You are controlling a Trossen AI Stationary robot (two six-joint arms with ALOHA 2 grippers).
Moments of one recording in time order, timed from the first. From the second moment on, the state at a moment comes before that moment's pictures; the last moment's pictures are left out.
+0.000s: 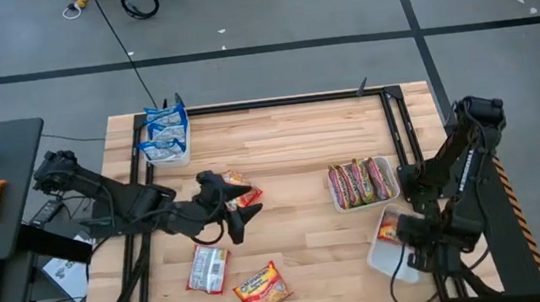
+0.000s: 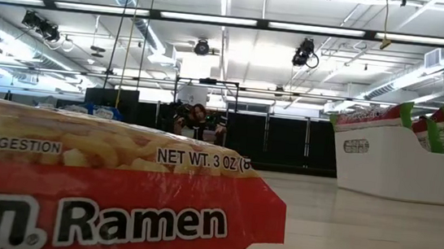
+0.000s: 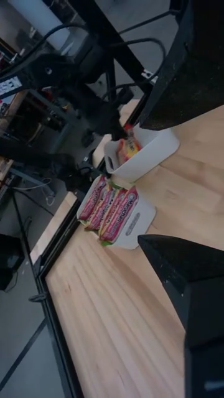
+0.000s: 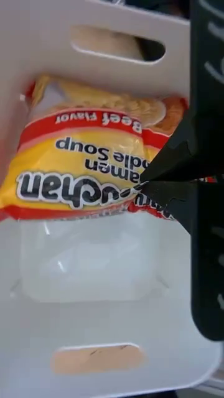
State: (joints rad) left arm -0.47 1.32 1.24 -0.33 -0.72 -0.75; right arm 1.18 1.35 0.86 -1.05 0.16 1.67
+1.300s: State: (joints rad) left arm -0.57 1.66 1.24 0.01 -0.62 -0.75; right arm 1.17 1.19 0.78 -1.44 -0.07 1.74
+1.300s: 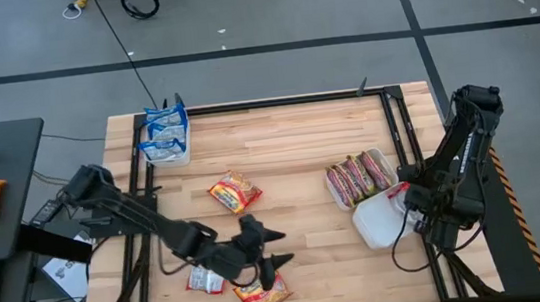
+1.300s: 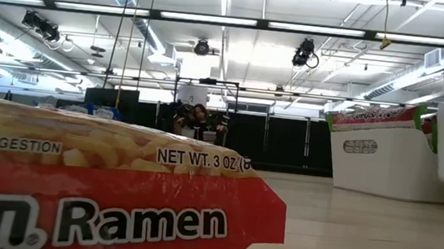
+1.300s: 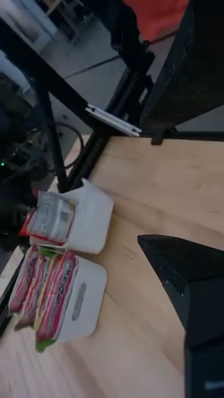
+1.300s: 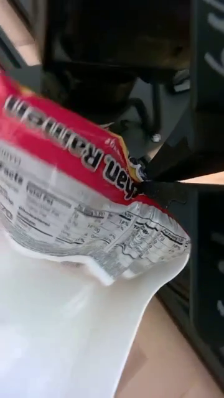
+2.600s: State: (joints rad) left arm -0.69 1.67 1.30 -0.14 -0.52 -0.70; right arm 0.73 1.59 1.03 -1.08 0.10 1.70
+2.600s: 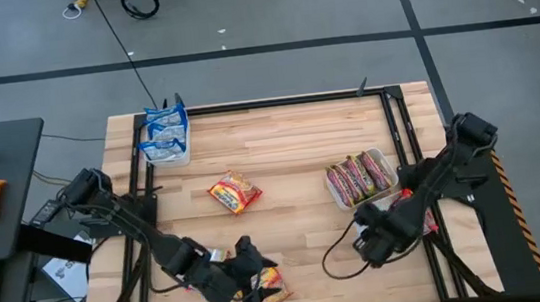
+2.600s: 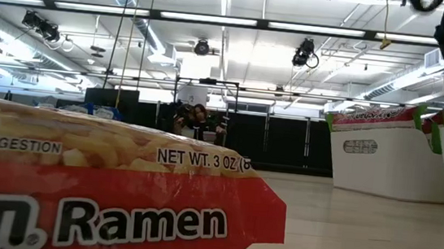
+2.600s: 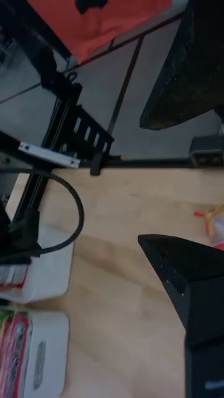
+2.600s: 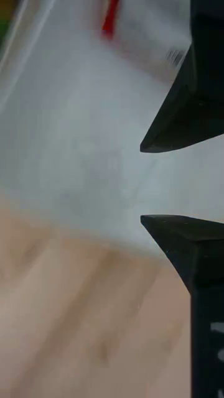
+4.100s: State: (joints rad) left arm -0.85 1.59 1.30 -0.33 -0.37 -0.87; right arm 0.99 1.62 1.09 -1.12 0.02 2.24
